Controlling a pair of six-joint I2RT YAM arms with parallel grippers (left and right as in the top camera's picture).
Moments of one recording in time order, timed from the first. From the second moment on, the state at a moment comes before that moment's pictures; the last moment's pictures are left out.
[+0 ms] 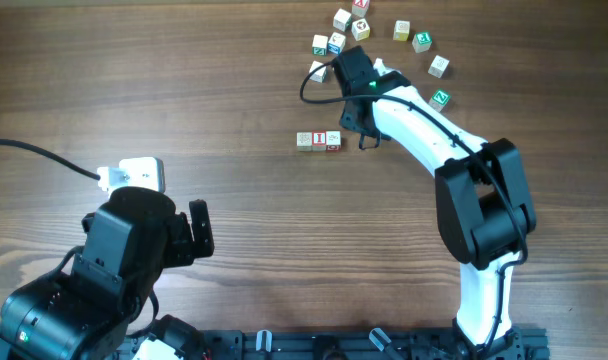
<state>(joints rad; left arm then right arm) -0.49 0.87 1.35 -1.41 -0.35 -0.48 0.44 2.13 1.58 -0.76 0.29 0.75</state>
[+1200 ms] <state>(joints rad) -0.49 0.87 1.35 -1.41 -0.35 -0.48 0.23 1.40 1.57 -0.89 0.51 0.22</state>
